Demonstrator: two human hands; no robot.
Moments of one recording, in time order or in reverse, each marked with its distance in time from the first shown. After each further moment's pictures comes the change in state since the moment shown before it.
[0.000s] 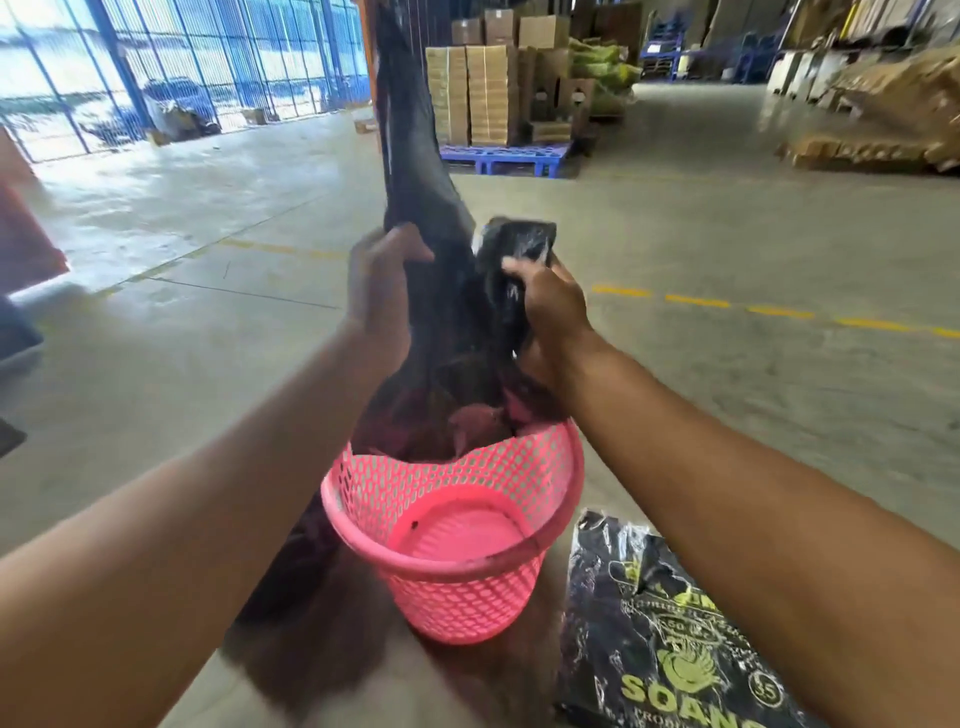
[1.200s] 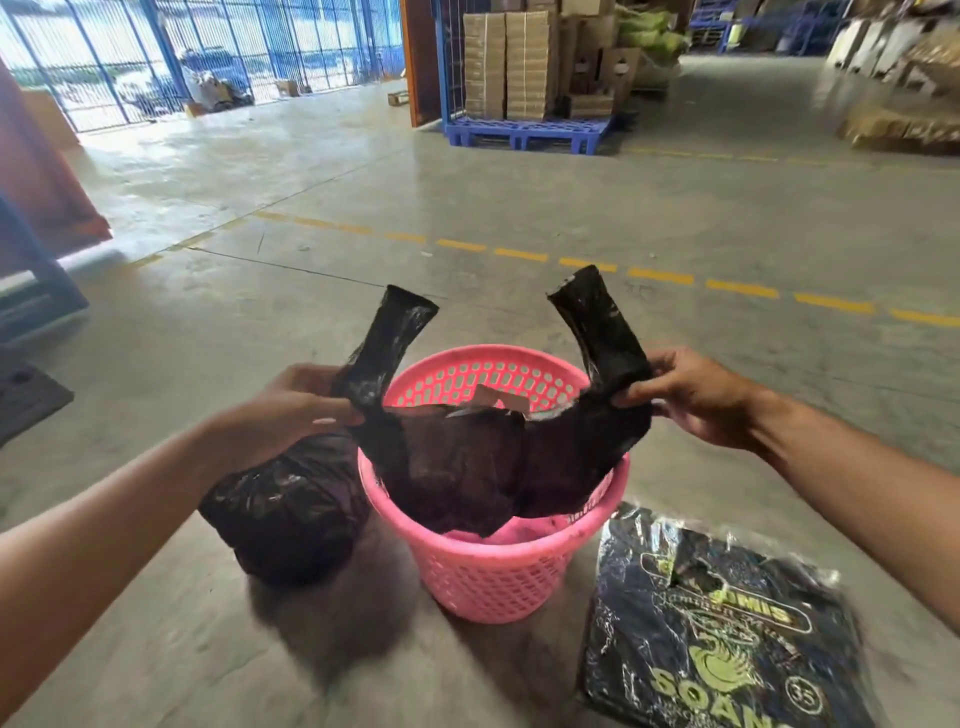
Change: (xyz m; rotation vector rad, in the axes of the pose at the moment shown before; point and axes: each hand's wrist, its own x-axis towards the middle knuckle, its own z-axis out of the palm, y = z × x) left_hand -0.062 -0.041 -0.189 0.457 -0.390 -0.288; right_hand -0.006 0.006 -0.147 -0.691 -0.424 0.275
